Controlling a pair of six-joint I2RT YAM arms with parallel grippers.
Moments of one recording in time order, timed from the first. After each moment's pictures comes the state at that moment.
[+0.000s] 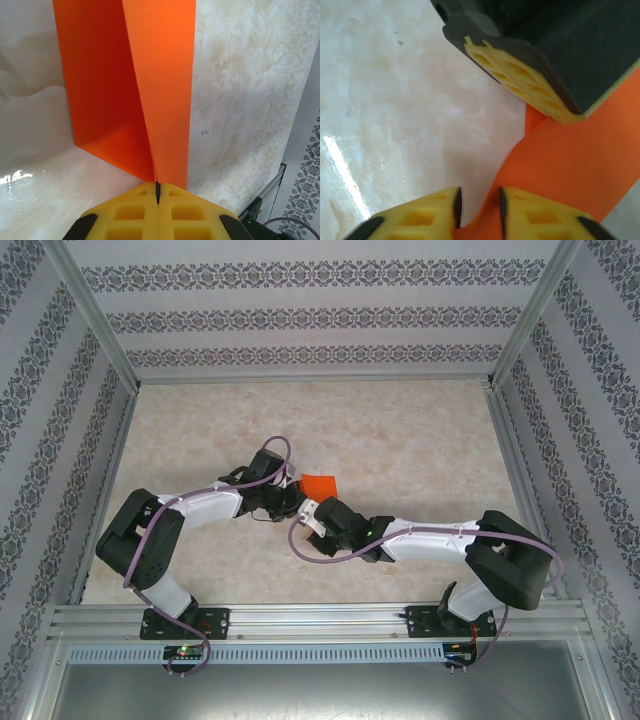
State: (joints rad) left arm -0.53 1.63 0.85 -0.15 0.51 -0.90; right arm 1.01 1.50 0.70 -0.07 0.09 -0.04
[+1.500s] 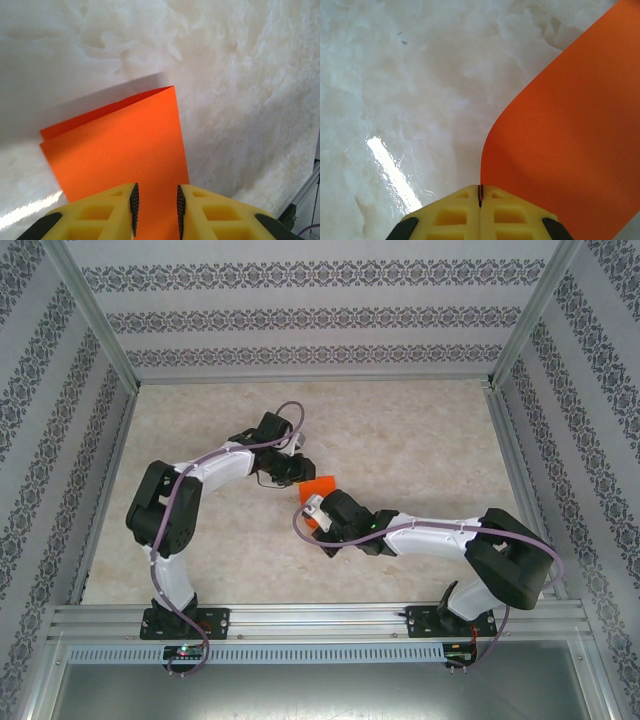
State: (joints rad) left arm -0.44 1.90 1.29 -0.45 0.53 -0.54; right arm 0.93 1.50 0.71 -0.09 -0.07 0.07
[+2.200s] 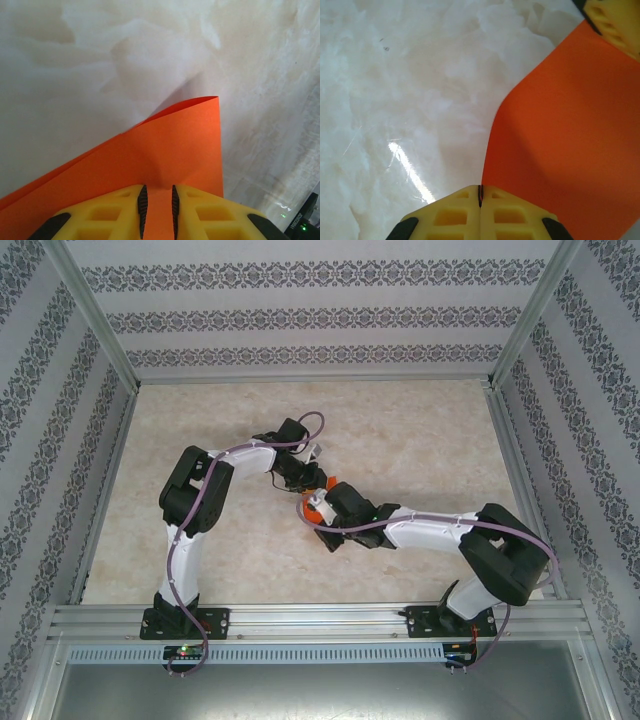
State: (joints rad) left arm -0.47 2.13 1.43 -0.49 0.59 -0.47; right arm 0.86 1.54 0.72 -0.10 -0.15 0.13
